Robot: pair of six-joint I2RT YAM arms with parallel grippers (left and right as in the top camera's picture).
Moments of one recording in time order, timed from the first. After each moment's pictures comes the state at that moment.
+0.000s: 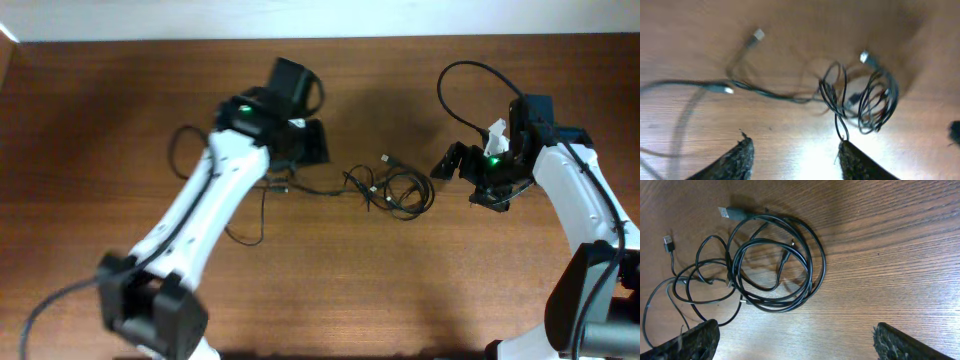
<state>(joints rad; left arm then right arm) -0.44 1.78 1.63 -1.05 0.10 -0.56 -0.10 1.72 1.25 -0.96 -0.45 0.33</state>
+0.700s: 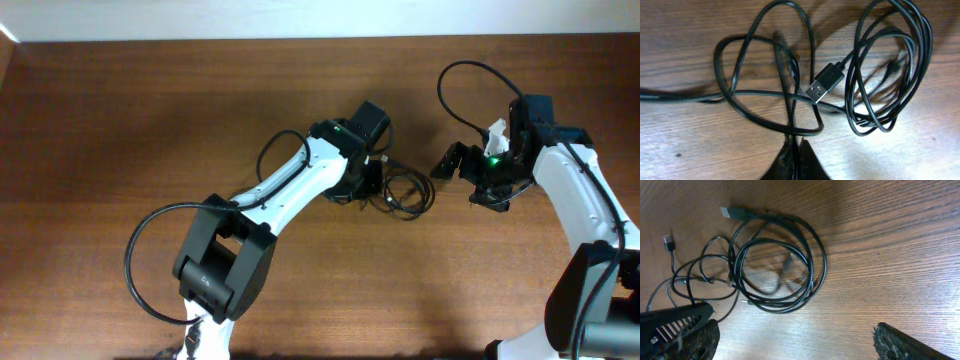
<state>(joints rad) -0.64 2.07 1.63 -0.92 0.18 -0.57 -0.10 1.72 1.25 -0.97 -0.45 0.33</state>
